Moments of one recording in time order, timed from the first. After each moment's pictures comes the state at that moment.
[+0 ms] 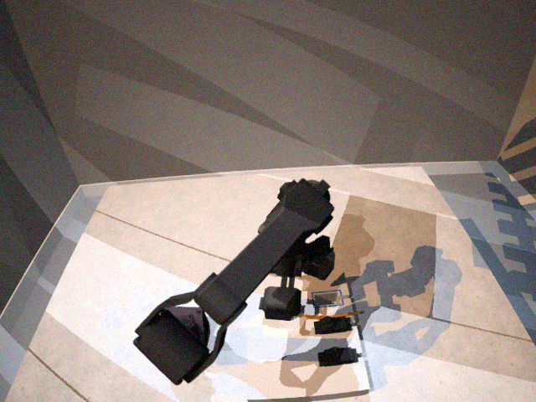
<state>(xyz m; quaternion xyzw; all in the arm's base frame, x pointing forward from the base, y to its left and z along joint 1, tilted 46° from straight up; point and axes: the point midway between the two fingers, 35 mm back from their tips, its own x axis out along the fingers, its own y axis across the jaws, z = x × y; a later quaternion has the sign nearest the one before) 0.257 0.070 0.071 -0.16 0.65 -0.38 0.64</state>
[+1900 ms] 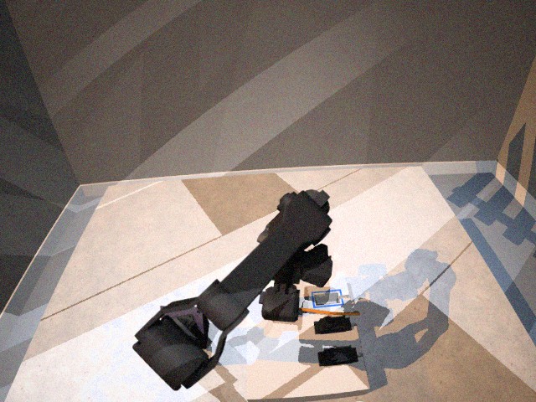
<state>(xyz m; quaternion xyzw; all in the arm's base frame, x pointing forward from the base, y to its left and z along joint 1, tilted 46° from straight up) 0.252 0.056 0.059 -0.15 0.65 -0.38 0.64</state>
